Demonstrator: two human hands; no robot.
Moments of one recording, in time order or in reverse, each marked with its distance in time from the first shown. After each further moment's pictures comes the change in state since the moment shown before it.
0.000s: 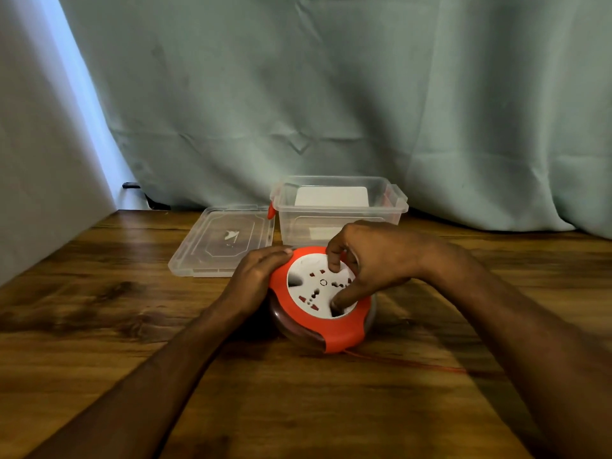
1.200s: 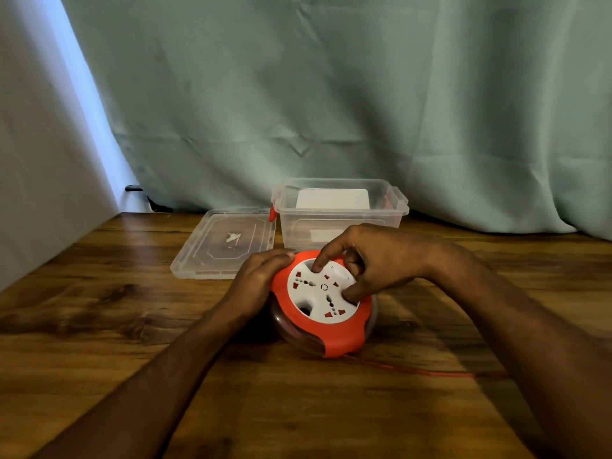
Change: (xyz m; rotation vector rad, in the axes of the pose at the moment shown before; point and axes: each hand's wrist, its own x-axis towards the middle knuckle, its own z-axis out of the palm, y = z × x) left_hand -0.005 0.005 0.000 0.056 -0.030 0.002; right_hand 0.003 0.012 0.000 0.227 -0.122 -0.079
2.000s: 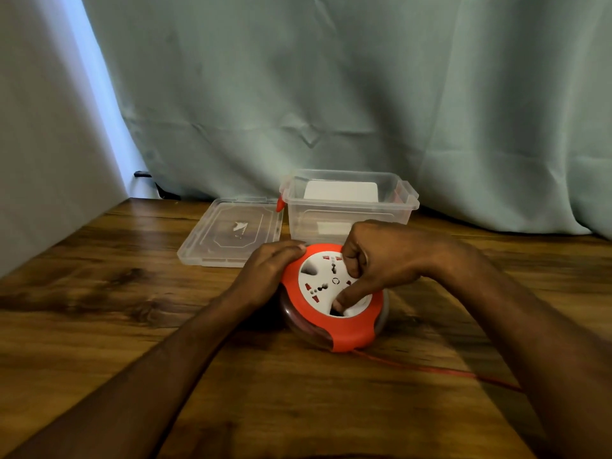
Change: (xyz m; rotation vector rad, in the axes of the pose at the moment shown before) left_hand 0.006 -0.007 -0.003 0.129 -0.009 0.028; right_hand 0.003 -0.005 0.006 -0.078 0.016 0.090
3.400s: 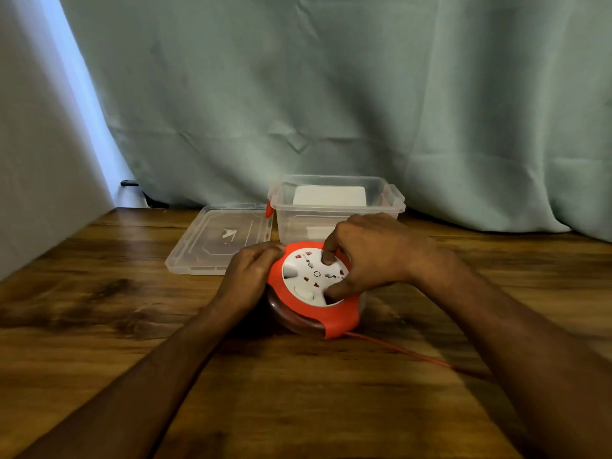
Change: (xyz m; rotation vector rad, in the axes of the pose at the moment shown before) left_hand -0.003 0.003 0.002 -0.010 0.145 0.022; right_hand -0.005 -0.009 0.000 -0.362 0.205 0.035
